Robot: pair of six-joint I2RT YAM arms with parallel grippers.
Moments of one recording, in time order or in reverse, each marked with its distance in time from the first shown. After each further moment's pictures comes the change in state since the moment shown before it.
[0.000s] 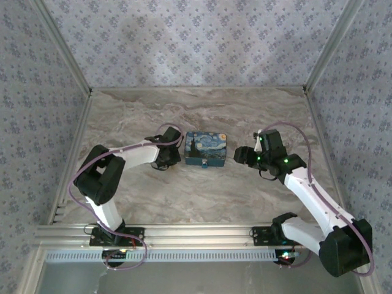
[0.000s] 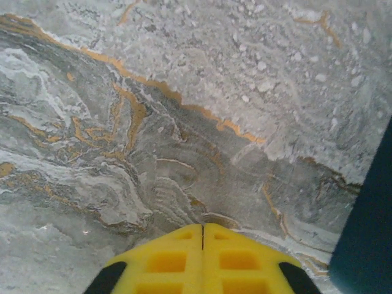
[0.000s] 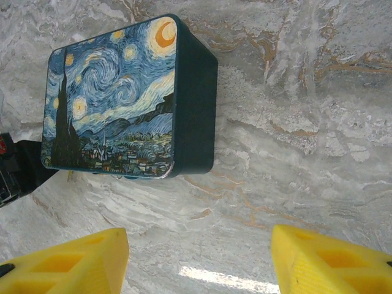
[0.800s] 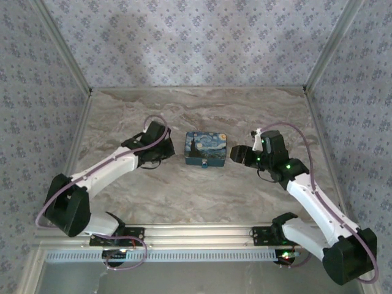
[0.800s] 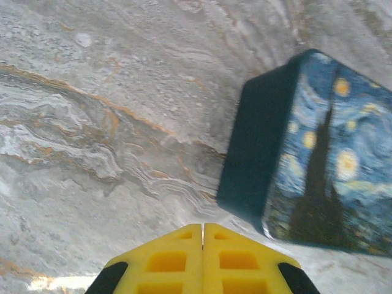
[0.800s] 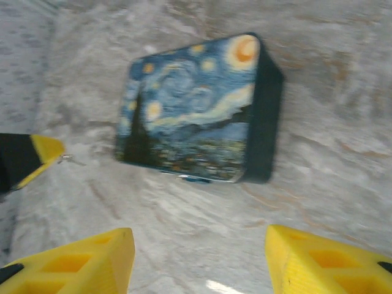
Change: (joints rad) left arm 0.009 -0.377 -0.047 -0.040 0.072 0.000; right arm 0.045 -0.083 -0.029 0.137 -0.122 0.034
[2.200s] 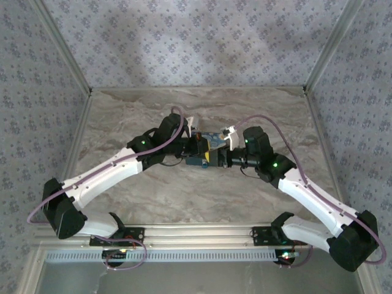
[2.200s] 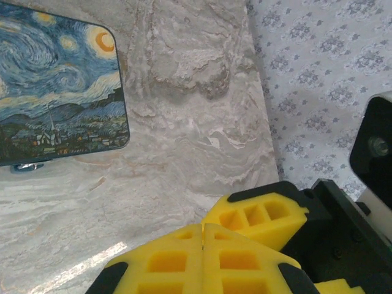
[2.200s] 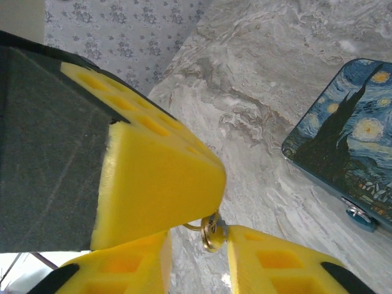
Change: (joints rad) left arm -0.261 -0.008 0.253 0.078 0.276 -0.068; right arm 0.237 0.101 0.091 0.200 -0.174 -0.129
